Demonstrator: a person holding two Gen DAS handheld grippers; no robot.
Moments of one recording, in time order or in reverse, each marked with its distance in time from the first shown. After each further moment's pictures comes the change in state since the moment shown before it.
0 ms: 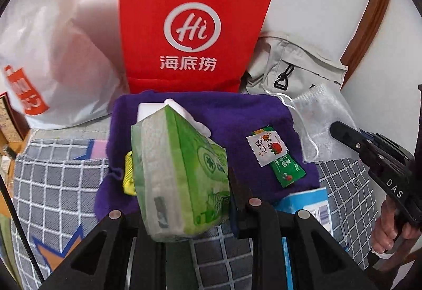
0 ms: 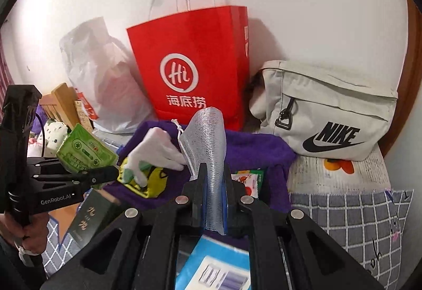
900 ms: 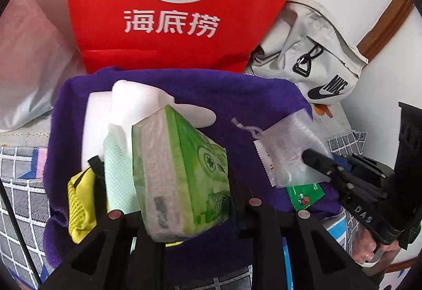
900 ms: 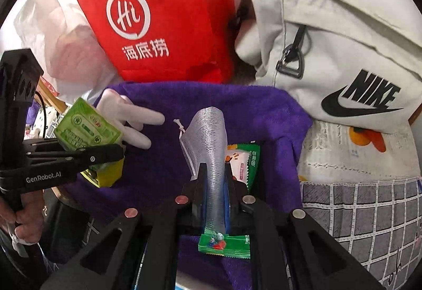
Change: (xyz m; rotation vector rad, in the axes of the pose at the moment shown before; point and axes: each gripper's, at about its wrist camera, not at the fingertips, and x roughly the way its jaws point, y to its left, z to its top) left arm 0.108 0.002 0.029 -0.031 0.167 -0.100; right arm 0.111 -0.045 -0.021 0.058 0.249 0.028
